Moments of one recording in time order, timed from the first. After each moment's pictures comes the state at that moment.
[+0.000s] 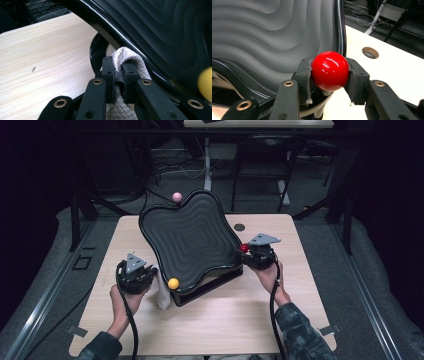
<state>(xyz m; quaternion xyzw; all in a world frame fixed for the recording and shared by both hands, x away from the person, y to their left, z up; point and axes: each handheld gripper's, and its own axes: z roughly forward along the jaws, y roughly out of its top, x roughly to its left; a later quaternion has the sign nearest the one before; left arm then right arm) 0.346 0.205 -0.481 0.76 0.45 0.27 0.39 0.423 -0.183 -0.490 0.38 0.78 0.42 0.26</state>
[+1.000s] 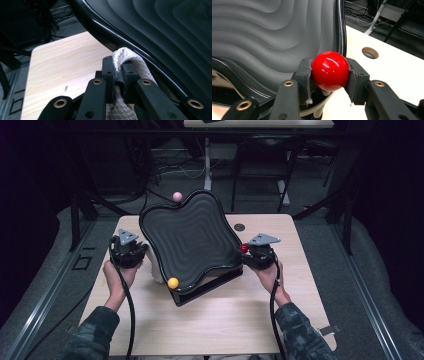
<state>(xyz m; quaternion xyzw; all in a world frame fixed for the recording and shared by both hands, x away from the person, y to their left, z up) 0.401 0.223 -0.445 0.73 0.48 0.32 0.37 0.423 -0.183 -0.490 0.37 0.78 0.42 0.26</state>
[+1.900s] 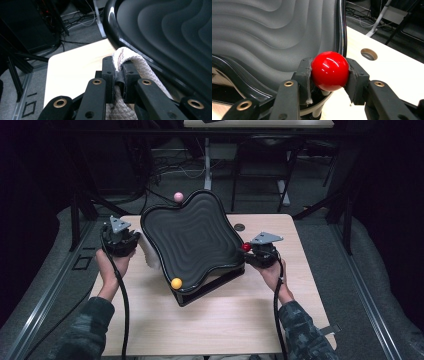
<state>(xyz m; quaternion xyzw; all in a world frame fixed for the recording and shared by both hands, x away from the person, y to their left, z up) 0.411 0.237 -0.426 0.72 0.48 0.34 0.36 0.429 -0.194 -0.490 0.36 0.79 0.42 0.26</state>
